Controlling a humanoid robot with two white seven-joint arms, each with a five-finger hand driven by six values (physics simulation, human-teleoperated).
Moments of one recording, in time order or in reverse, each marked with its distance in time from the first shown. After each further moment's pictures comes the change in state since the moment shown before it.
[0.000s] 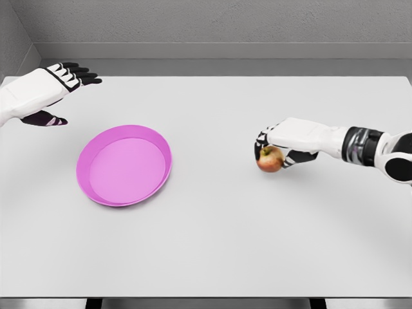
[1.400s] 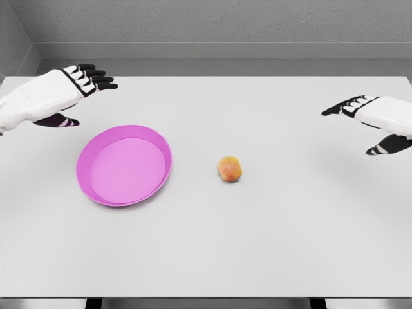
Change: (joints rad) left arm -0.003 -0.011 -0.002 -0.128 -0.077 0.000 -0.001; right arm 0.311 -0.229 -0.511 0.000 -0.073 -0.112 0.004
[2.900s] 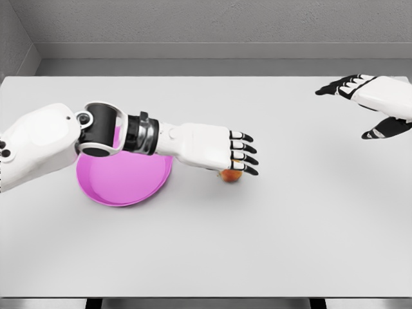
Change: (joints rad) left arm -0.488 -0.405 -0.650 -0.059 -0.137 -0.001 -0.177; right arm -0.074 0.067 -0.004 0.007 -0.005 -0.029 0.048
